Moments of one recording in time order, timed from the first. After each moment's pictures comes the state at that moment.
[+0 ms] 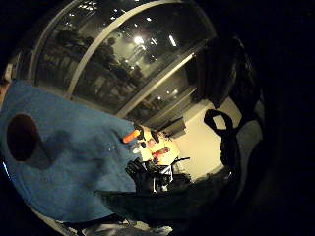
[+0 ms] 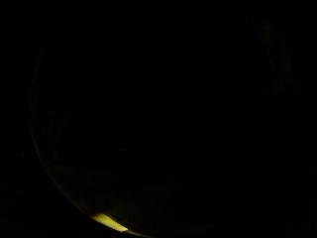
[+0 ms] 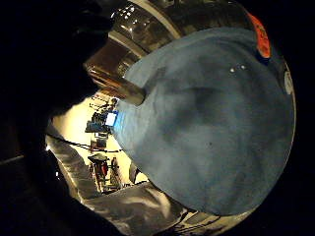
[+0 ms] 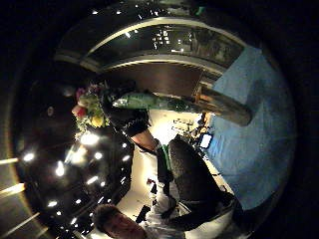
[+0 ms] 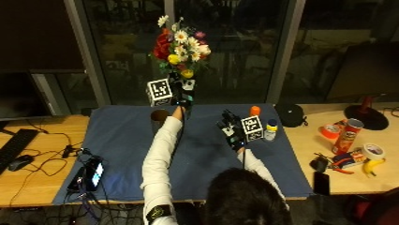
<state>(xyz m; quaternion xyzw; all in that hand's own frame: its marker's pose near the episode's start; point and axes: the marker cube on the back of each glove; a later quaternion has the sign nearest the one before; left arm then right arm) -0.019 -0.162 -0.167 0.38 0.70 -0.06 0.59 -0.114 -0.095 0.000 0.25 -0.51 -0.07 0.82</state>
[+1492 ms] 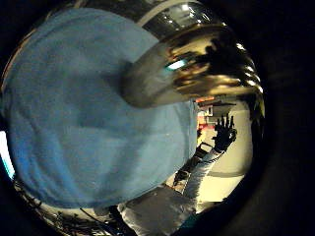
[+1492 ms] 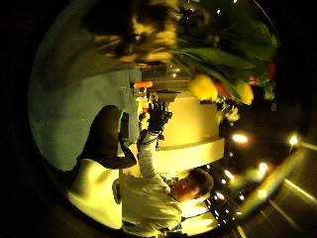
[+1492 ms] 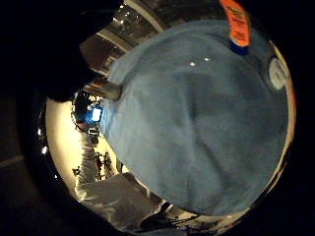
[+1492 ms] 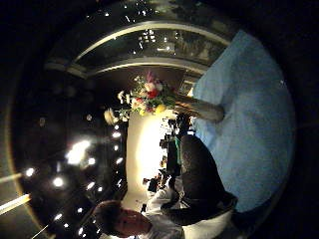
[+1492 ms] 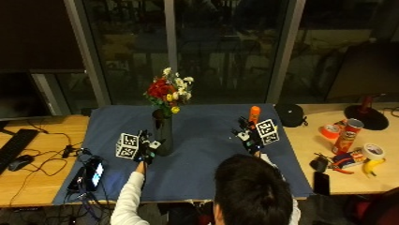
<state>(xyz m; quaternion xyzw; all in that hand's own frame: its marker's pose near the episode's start) -0.079 -0.063 0.155 0.16 0.63 -0.15 0.75 -0.035 -0.095 0.026 0.17 -0.52 -0.11 0.83</state>
